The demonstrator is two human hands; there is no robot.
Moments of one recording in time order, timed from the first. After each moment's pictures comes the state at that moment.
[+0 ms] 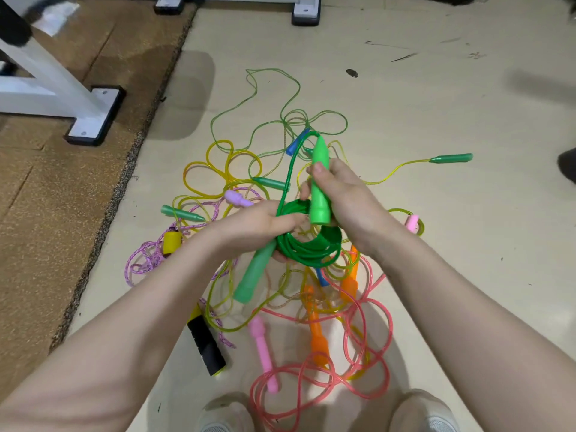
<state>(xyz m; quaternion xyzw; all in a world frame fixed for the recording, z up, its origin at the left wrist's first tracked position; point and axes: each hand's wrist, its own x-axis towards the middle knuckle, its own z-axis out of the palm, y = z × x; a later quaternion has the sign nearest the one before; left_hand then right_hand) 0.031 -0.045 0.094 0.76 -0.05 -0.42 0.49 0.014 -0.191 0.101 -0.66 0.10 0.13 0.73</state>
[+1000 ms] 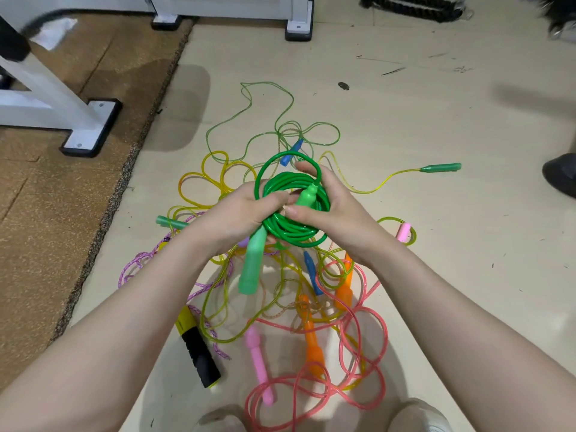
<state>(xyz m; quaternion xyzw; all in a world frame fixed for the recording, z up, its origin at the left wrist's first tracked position) 0.043 -0.045 0.111 0.75 -0.05 -0.28 0.60 0.012 -0.201 0.094 -0.68 -0.02 0.12 0.72</state>
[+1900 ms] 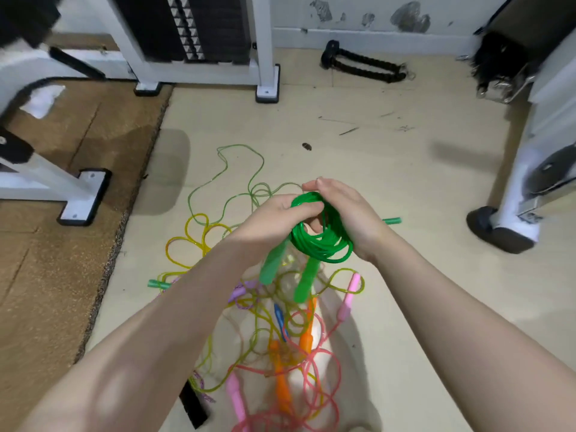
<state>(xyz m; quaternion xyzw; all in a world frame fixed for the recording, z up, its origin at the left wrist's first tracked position) 0.116 -0.157 0.252 0.70 -0.08 -0.32 0.63 0.094 -0.290 0.240 -0.67 0.14 0.11 0.72</state>
